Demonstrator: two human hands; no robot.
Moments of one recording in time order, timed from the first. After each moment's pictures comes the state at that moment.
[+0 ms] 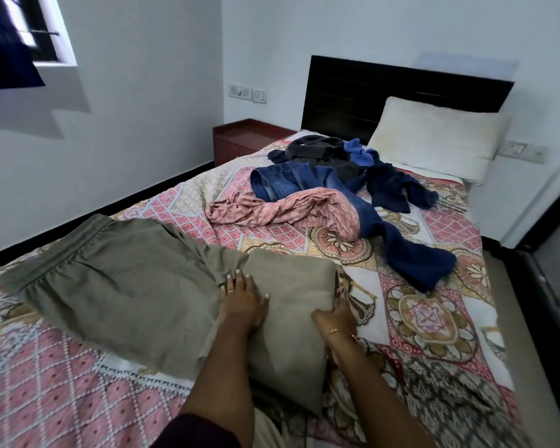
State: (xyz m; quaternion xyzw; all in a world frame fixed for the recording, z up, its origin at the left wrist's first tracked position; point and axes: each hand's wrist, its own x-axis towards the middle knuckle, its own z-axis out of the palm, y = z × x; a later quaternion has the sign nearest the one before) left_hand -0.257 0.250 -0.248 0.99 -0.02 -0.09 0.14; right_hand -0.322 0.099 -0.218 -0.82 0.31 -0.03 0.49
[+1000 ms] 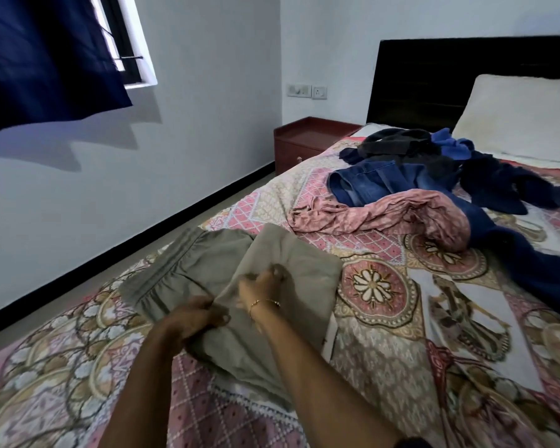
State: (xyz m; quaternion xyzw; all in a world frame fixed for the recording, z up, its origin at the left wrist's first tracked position) left_hand -0.265 0.500 -0.197 0.80 0.08 -0.20 0.56; right_hand -0.220 0.377 -0.200 -0.77 0.15 0.06 0.62
